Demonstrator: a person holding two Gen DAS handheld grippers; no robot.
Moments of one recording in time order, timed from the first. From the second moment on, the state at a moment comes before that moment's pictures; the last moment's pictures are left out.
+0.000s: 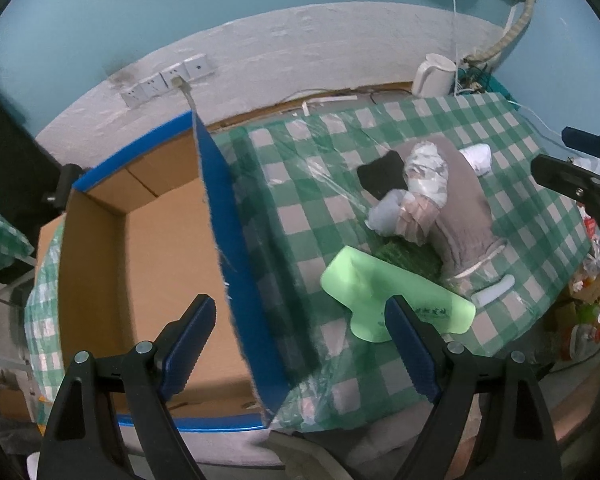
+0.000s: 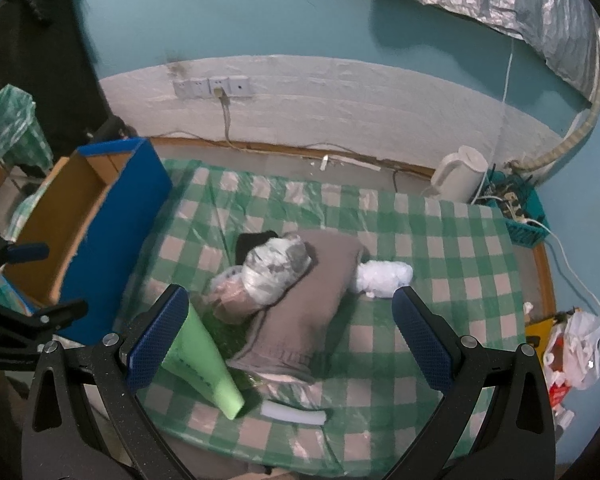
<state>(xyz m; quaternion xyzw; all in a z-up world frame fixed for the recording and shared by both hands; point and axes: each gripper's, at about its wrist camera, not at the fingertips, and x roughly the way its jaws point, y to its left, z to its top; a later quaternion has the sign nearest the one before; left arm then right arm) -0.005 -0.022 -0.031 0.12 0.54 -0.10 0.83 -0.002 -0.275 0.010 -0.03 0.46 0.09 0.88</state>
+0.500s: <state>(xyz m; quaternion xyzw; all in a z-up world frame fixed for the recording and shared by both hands) -0.001 -0.047 -0.066 0.12 0.57 -0.13 0.80 0.019 -0.290 -0.032 0.00 0.52 0.07 0.85</state>
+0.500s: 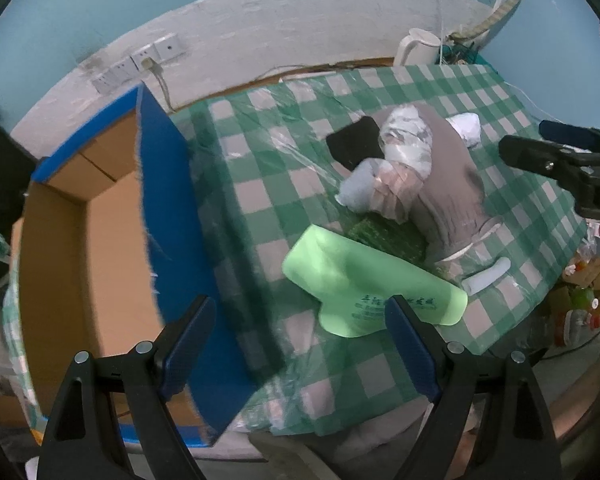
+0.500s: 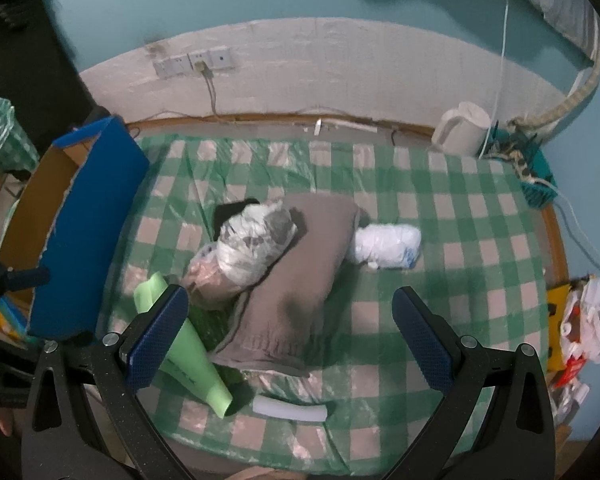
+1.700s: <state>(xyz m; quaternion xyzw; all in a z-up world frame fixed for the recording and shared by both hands) 0.011 -0.093 -0.132 0.10 0.63 -0.19 0.75 0.035 -0.279 -0.124 0.02 0.62 0.12 0.77</state>
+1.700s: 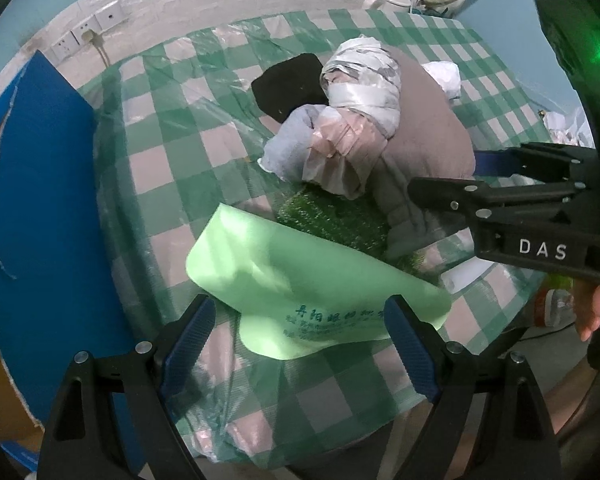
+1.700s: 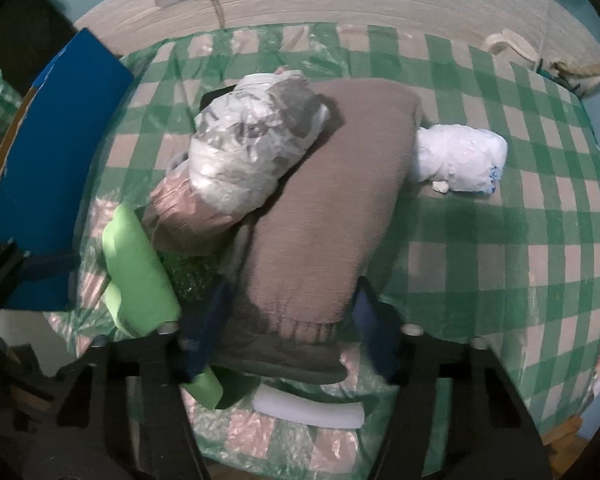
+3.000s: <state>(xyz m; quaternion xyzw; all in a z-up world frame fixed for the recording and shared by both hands) 0.001 -0.098 -0.107 0.11 0.59 -0.20 0.77 0.027 -0.317 -0.046 0.02 0.54 0.09 0.84</state>
